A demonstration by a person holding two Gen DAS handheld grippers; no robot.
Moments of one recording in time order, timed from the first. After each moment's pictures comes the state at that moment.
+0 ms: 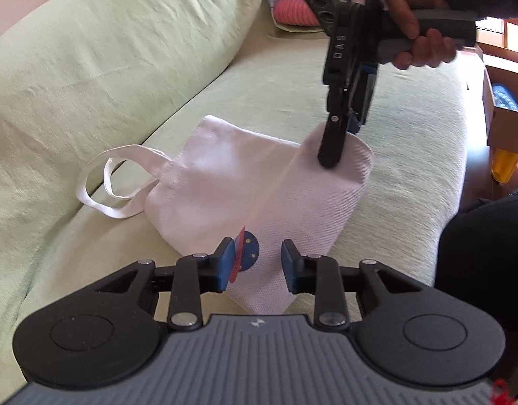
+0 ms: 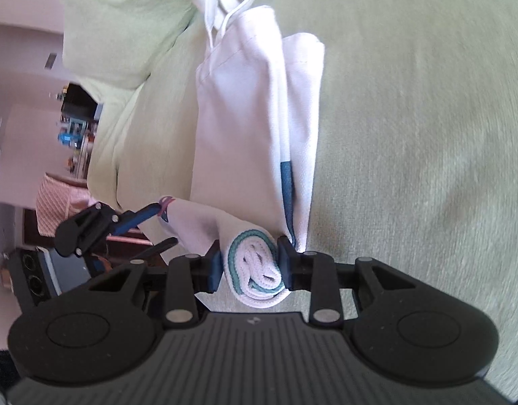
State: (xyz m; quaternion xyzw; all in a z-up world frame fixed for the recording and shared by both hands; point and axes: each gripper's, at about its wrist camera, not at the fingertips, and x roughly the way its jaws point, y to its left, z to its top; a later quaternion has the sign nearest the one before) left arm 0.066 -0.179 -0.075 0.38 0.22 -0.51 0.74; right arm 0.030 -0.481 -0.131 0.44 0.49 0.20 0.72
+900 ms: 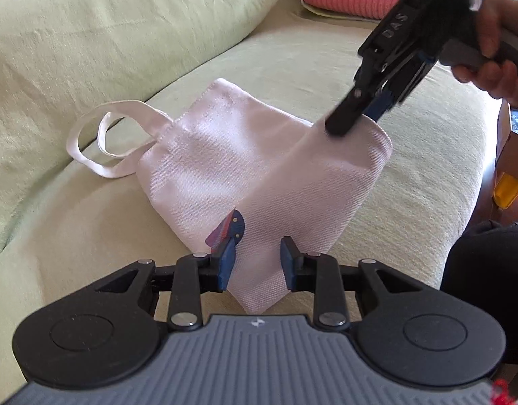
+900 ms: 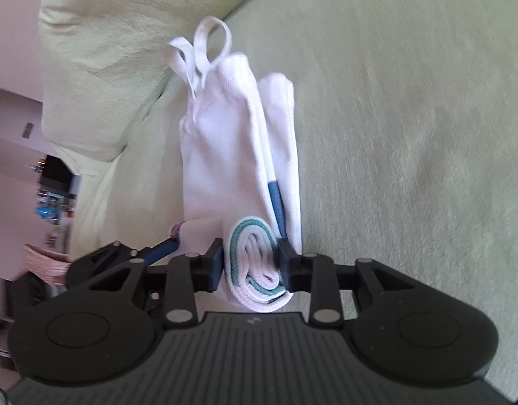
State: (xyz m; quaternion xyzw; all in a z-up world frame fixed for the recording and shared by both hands) left arm 0.075 -0.186 -0.084 0.35 0.29 -0.49 0.74; right arm 0.016 -0.435 -0.085 0.37 0.39 0.01 0.84
